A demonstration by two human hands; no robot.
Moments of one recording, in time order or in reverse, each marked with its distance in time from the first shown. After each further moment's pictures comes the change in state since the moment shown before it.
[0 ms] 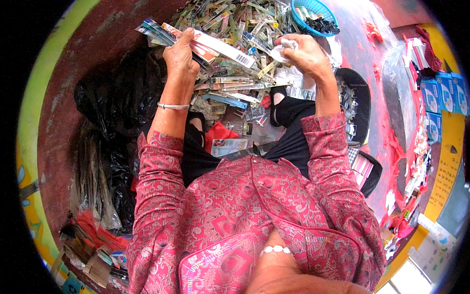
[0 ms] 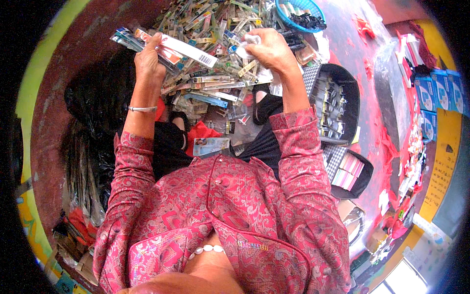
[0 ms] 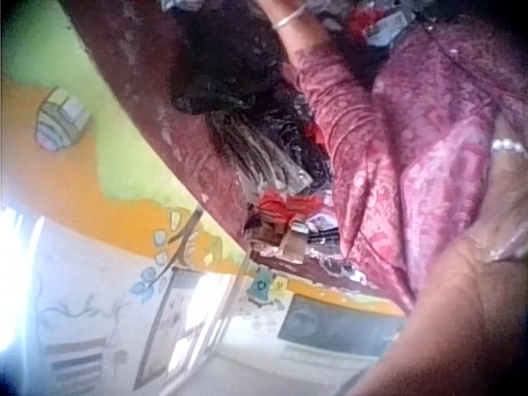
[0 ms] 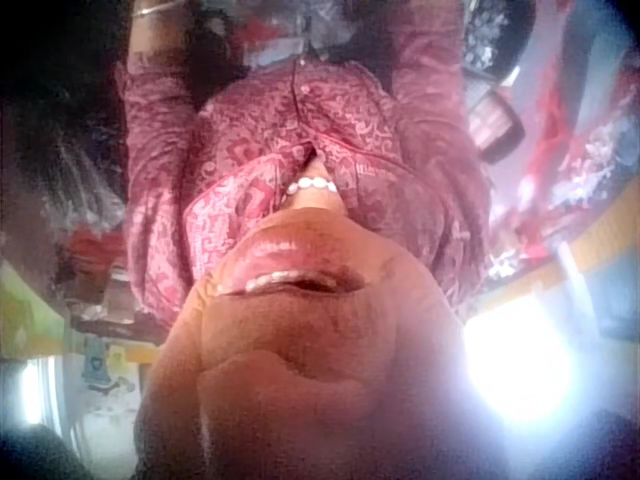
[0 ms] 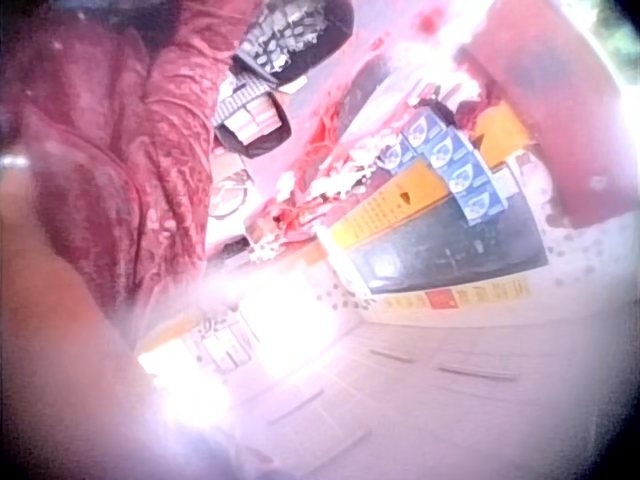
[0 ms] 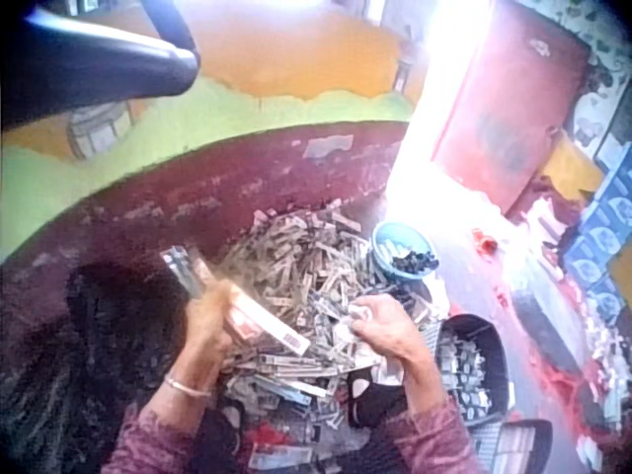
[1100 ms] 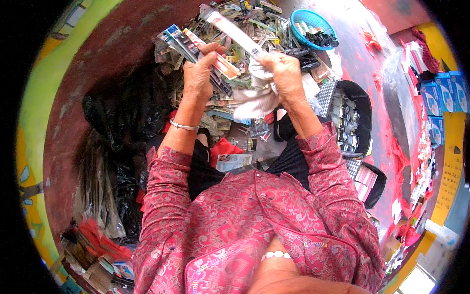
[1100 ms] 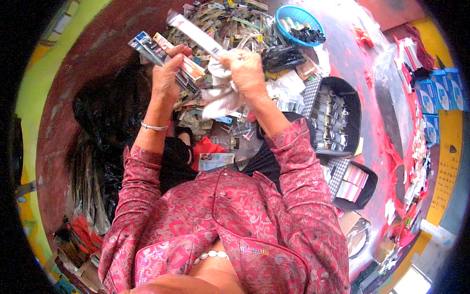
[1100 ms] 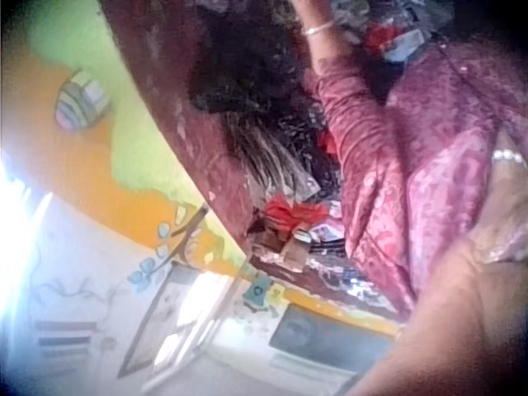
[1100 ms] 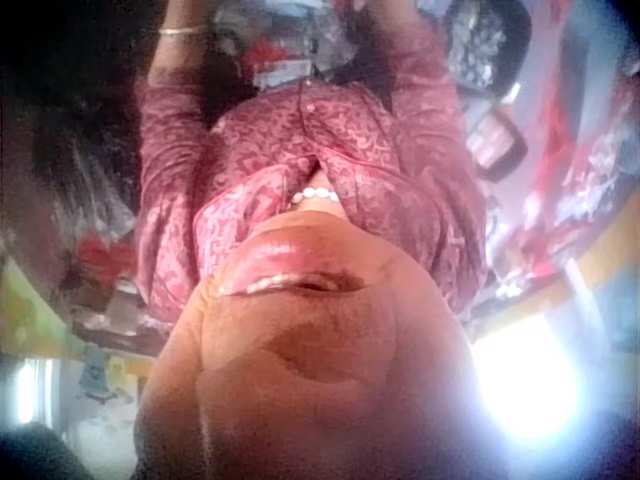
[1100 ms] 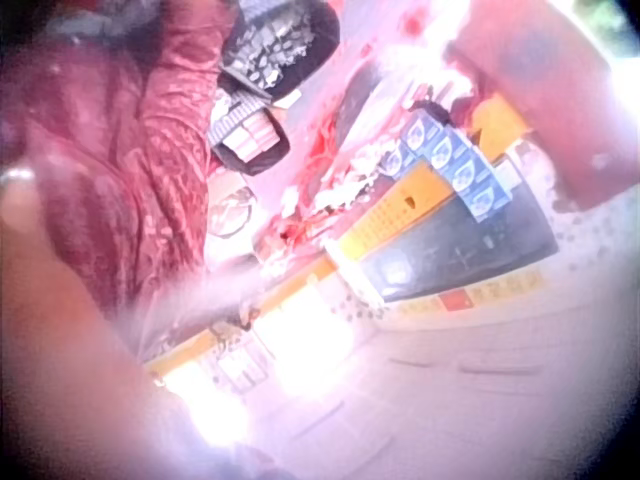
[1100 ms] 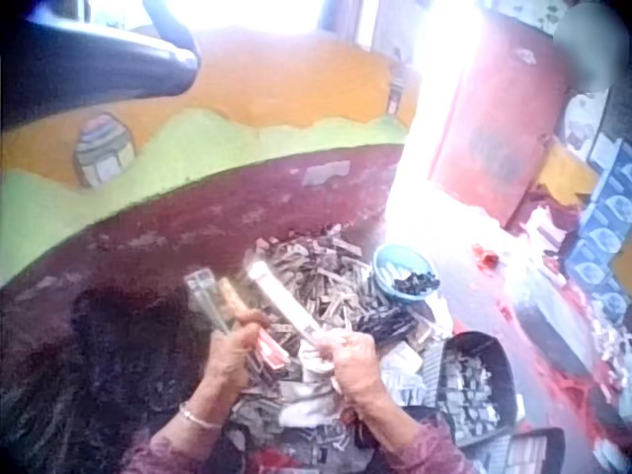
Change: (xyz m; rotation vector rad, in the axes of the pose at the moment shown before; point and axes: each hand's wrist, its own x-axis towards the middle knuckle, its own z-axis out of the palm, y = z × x) left_hand -0.037 0.002 0.020 0.141 -0.408 0.013; right_hand -0.005 -0.043 0.059 0.797 0.342 0.003
